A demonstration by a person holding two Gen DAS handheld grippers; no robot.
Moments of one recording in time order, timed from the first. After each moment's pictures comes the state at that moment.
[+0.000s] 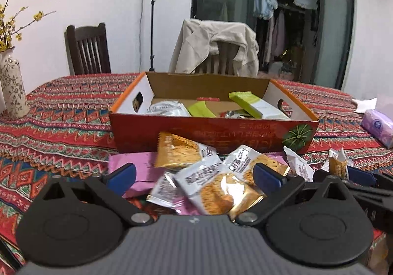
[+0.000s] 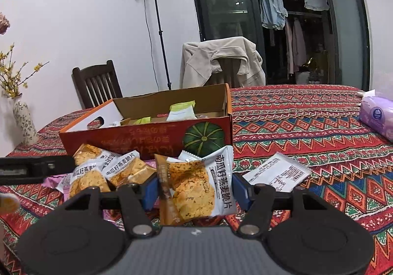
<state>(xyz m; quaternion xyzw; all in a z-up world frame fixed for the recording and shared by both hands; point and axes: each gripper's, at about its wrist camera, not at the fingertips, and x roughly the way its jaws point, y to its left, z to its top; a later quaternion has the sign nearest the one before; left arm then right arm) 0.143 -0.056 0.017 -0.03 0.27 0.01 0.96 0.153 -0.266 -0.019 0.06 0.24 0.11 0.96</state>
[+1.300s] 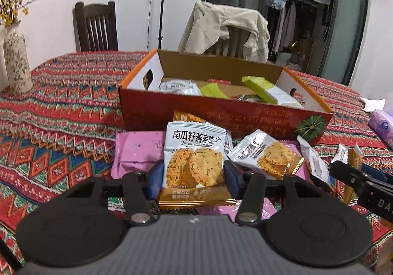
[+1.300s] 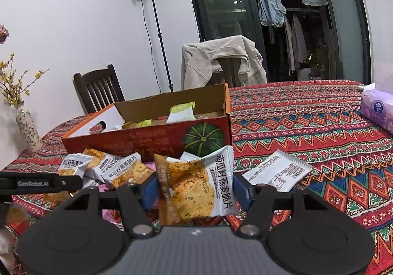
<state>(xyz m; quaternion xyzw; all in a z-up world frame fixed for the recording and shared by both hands) 0.141 -0.034 0.008 -0.05 0.30 0.02 0.95 0.152 -0.271 -0.020 0.08 0.23 0.12 0.96</state>
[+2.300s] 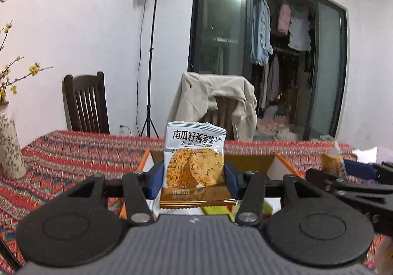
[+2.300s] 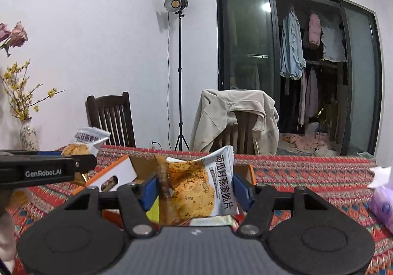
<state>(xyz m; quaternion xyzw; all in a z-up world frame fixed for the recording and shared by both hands) 0.188 -0.019 0.095 -0.03 0.15 0.00 0.99 0.208 -0.212 0.084 0.00 0.14 0.13 0.98</state>
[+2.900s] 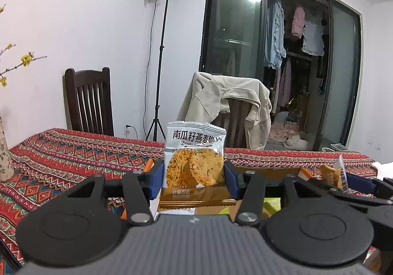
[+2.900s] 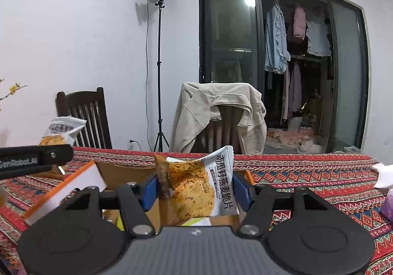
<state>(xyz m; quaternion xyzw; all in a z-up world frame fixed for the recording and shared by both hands) 0.263 -0.005 0.071 -0.05 0.15 0.02 0.99 0.296 -0.198 0.047 0.01 0.15 0.08 0.99</state>
